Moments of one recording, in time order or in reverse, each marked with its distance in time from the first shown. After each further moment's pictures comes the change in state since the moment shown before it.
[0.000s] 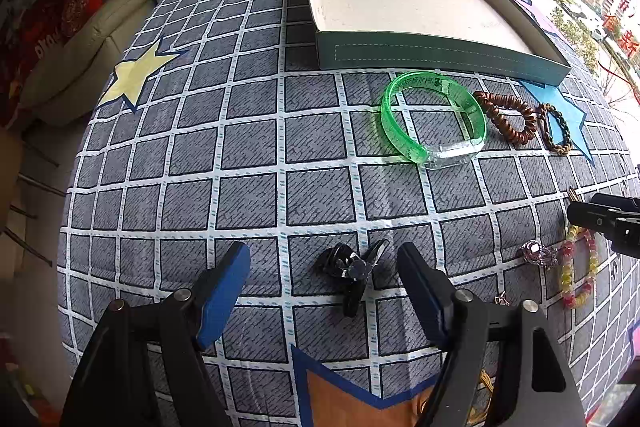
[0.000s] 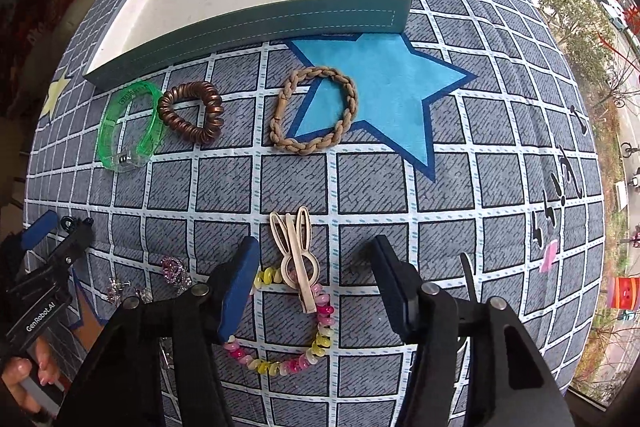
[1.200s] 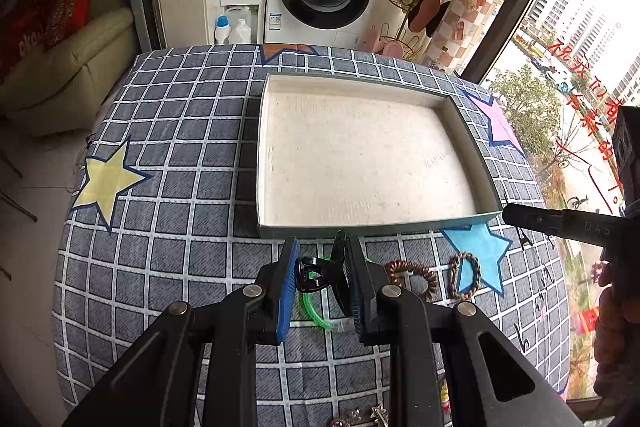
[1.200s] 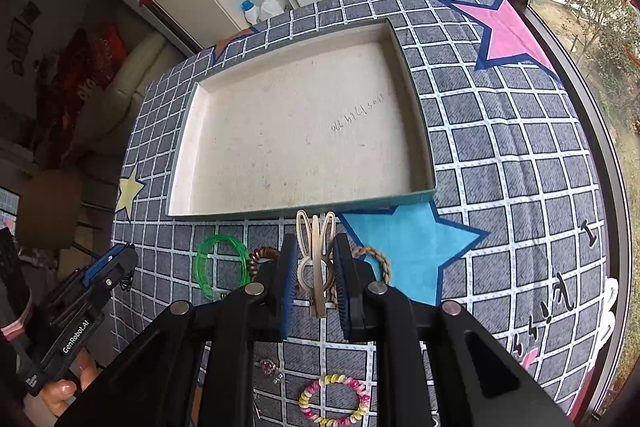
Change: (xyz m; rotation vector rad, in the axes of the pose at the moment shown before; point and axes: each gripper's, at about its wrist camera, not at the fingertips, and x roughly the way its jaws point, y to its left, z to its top) left arm -0.069 0.001 0.108 -0.091 -0.158 -0.188; right arm -0.065 -0.014 0.103 0.071 -0.146 0.267
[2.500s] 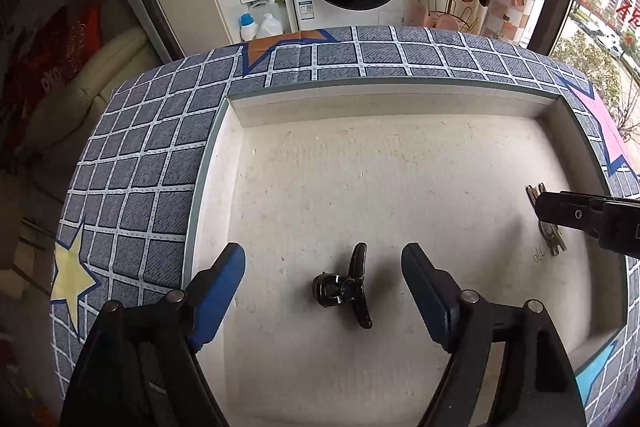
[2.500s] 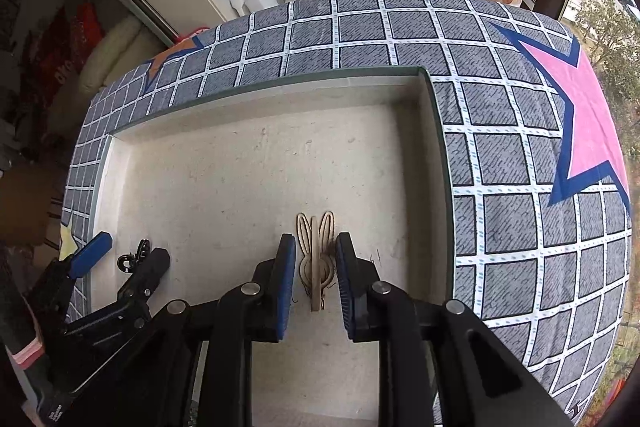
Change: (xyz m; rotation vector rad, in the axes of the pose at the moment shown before) left arm 0.161 -0.034 0.072 0.079 0.057 0.267; right arm 0.119 -0.035 0.119 -0.076 0.062 -0.057
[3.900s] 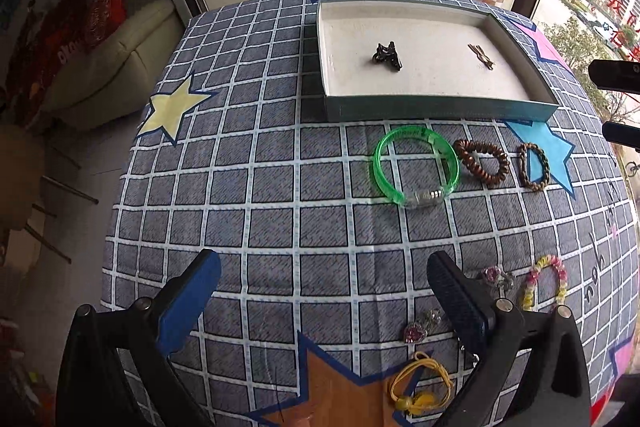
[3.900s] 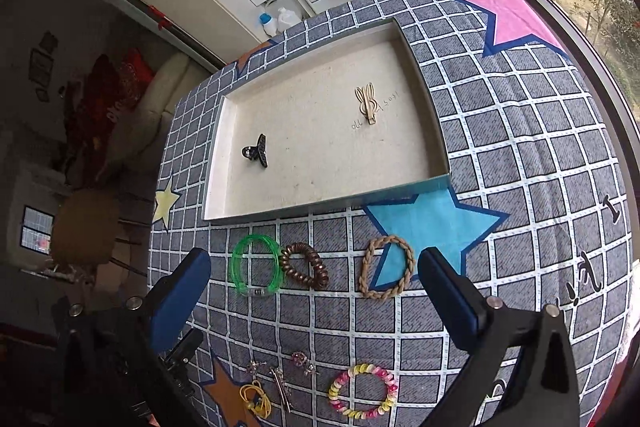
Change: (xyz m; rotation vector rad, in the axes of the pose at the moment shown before) left arm -0.136 0.062 -0.184 0.007 0.075 -0.014; right arm -0.111 0.007 -0.150 0.125 -0.090 0.189
